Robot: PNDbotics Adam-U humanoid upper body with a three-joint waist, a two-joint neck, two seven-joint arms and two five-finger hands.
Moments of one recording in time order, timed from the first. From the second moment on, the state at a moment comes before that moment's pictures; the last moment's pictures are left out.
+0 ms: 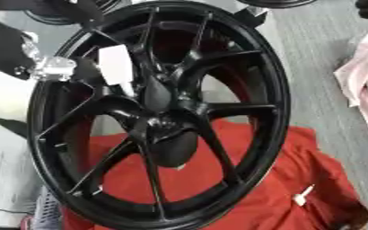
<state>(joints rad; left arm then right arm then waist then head) -1.03 0.90 -0.46 -1.89 -0.23 0.33 -0.83 -0.31 -0.61 -0.01 -1.98 -0.22 0.08 -0.36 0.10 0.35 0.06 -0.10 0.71</state>
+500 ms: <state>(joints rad) -1.06 0.85 -0.48 -1.83 -0.25 0.35 -0.80 -0.31 -0.60 -0.01 -1.98 -0.23 0.08 -0.36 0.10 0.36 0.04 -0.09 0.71</state>
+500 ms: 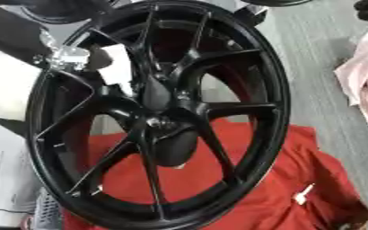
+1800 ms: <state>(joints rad) -1.07 0.82 -0.54 -1.77 -0.32 0.31 -0.89 -0.31 -0.59 0.00 -1.98 -0.23 0.09 -0.36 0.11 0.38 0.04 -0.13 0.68</state>
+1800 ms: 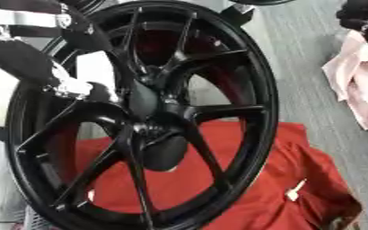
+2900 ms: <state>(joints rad) -1.07 0.80 -0.55 -1.71 -0.43 0.30 -0.90 -0.31 -0.58 0.00 -1.98 -0.24 0.09 -0.36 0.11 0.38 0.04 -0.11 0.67</state>
